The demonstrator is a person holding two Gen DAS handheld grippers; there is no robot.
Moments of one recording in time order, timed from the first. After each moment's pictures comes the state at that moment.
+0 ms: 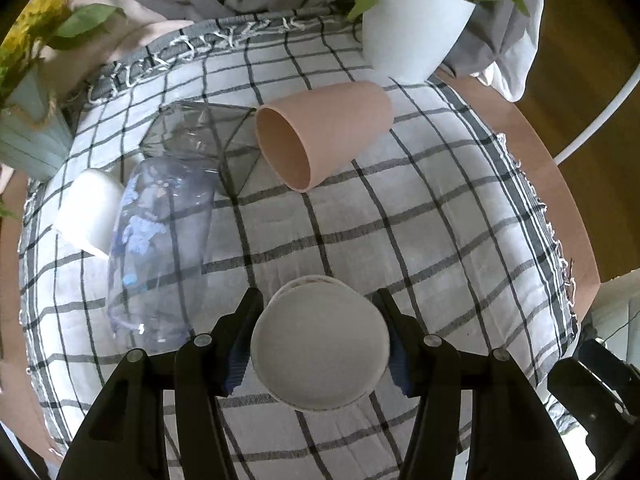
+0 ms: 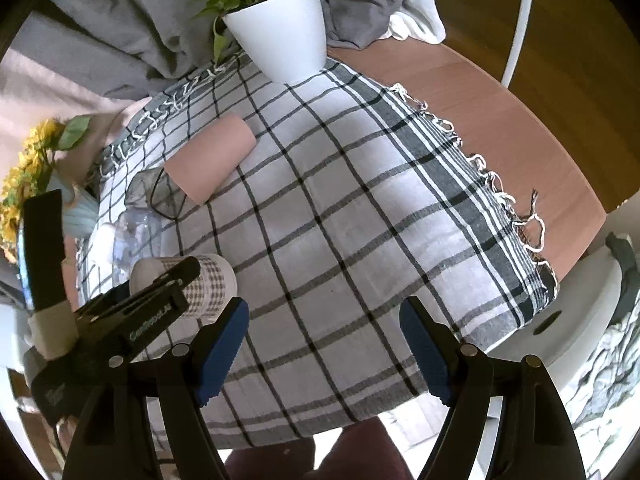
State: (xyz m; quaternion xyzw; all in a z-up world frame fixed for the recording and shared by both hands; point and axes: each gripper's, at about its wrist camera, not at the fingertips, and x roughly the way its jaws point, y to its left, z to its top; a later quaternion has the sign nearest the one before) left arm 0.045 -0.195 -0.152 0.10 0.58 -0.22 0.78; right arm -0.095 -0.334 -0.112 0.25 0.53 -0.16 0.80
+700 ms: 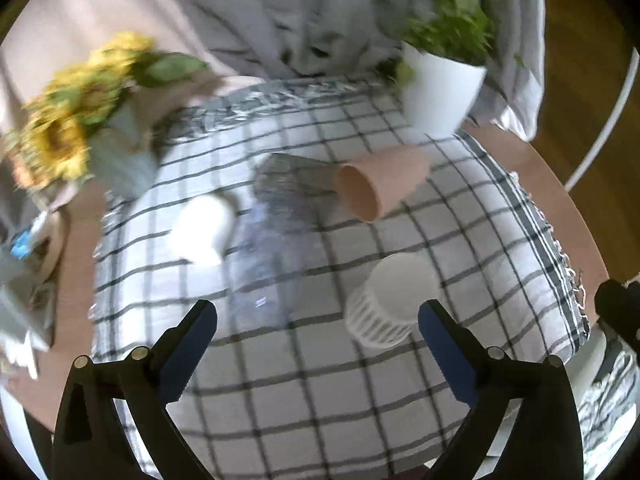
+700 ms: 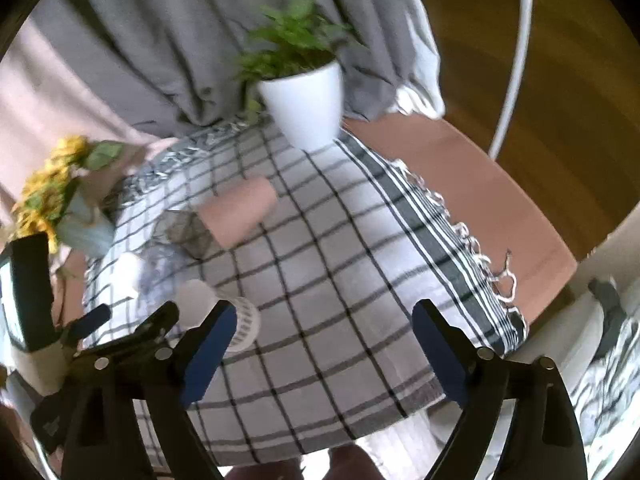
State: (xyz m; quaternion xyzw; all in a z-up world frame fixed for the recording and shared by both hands) left arm 0.003 -0.125 -0.074 0.12 0.49 -0.14 0.85; right arm -0.110 -0.308 -0.051 0.19 0.45 -0.17 0.86
